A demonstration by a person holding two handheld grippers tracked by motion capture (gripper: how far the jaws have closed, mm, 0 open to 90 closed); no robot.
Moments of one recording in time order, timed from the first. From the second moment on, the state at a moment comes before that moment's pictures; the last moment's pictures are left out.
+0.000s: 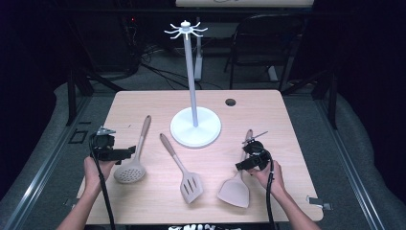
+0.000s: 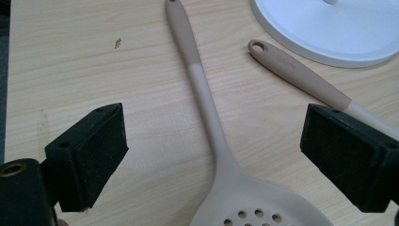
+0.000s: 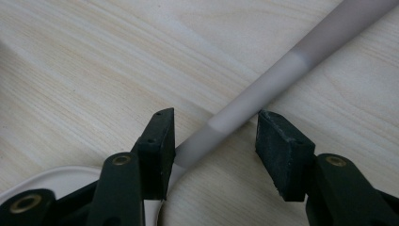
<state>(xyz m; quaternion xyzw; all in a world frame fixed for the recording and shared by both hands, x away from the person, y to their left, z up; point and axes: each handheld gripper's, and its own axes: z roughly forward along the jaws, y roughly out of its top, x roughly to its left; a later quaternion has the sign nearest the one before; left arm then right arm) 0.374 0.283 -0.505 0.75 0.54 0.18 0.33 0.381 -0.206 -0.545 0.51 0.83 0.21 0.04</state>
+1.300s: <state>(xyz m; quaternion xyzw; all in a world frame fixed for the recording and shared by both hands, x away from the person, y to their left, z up) 0.374 0.283 -0.506 0.76 0.54 0.18 0.32 0.376 -0.215 -0.540 0.49 0.85 0.19 0.04</state>
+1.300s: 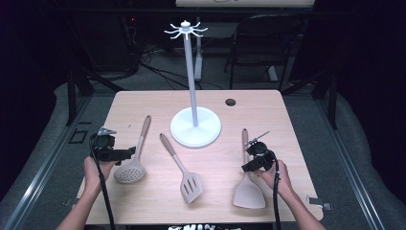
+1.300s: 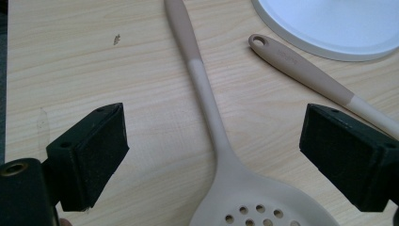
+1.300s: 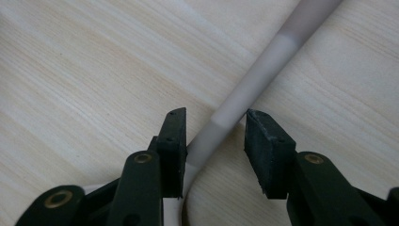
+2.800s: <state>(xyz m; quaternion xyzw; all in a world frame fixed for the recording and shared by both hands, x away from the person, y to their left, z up) 0.377 0.279 -0.508 0.77 0.53 0.18 0.31 0.383 -0.199 -0.542 0.48 0.86 0.16 0.08</state>
